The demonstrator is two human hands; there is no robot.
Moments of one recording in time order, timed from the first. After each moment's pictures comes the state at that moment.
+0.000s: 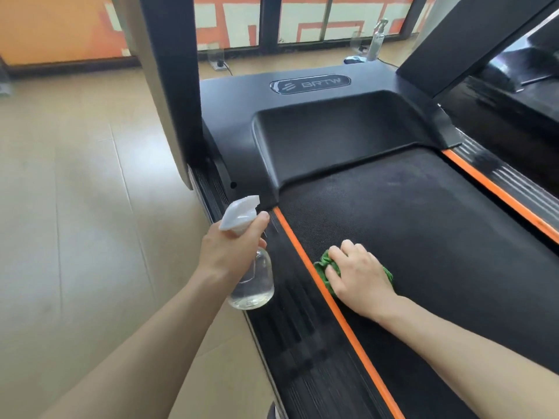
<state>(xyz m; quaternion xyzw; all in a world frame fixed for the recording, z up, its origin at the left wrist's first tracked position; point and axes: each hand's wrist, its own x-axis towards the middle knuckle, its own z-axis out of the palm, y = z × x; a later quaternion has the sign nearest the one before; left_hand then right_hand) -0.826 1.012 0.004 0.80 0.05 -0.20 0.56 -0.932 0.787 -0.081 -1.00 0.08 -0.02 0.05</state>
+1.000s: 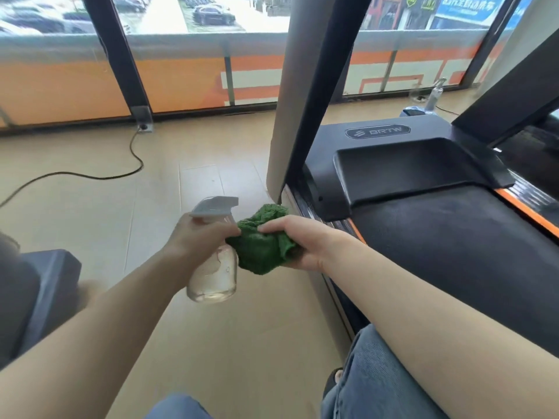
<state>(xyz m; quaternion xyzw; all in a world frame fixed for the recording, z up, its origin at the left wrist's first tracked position) -0.889 1.253 0.134 0.80 0.07 -0.14 0.57 -0.893 1.058 0.111 -0.58 0.19 0.27 0.74</state>
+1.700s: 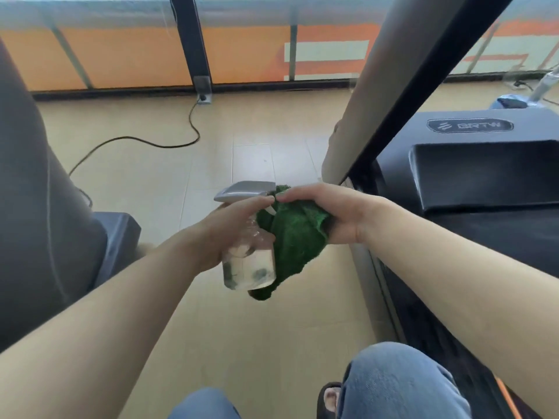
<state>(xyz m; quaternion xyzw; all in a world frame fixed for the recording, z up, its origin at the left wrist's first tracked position) -0.844 1.304 0.127 0.72 0.09 -0.27 0.63 -0.812 1.101 0.133 -0.63 0.06 0.42 0.65</state>
